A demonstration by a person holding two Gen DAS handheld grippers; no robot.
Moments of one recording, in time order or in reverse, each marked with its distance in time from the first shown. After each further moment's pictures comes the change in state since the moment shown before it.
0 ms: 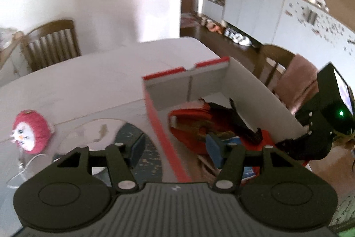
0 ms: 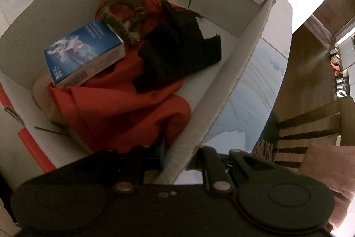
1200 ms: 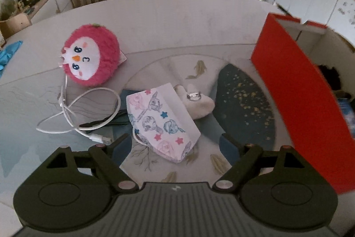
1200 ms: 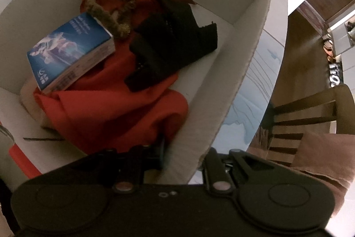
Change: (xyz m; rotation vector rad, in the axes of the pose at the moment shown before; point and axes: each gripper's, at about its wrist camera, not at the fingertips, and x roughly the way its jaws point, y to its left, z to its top) left arm 0.062 0.139 -0.080 -0.163 0.186 0.180; right arm 0.025 0.001 0.025 0.050 0.097 -0.053
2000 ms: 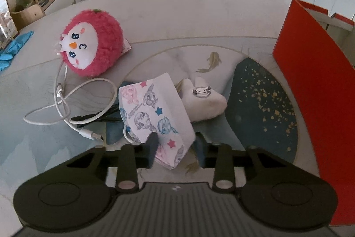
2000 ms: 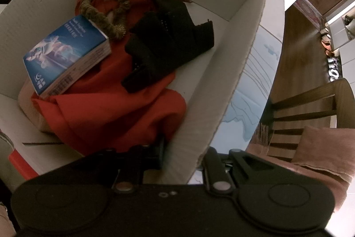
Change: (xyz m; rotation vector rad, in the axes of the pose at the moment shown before) left arm 0.032 -0.014 -0.003 -0.064 0.010 0.090; right arm 0.003 -0.002 0.003 0.030 0.004 -0.003
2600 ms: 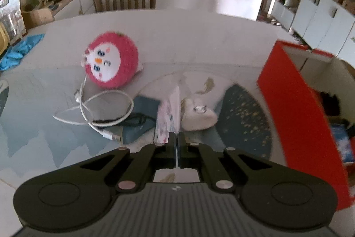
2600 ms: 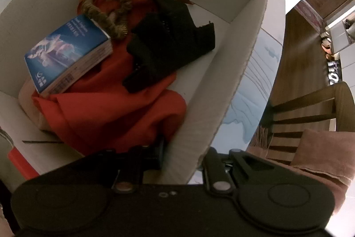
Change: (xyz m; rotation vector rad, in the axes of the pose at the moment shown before) left arm -0.068 0.024 -0.002 -0.069 -0.102 -0.070; right arm -0.002 0.004 -0.003 -0.017 -0.009 -0.007
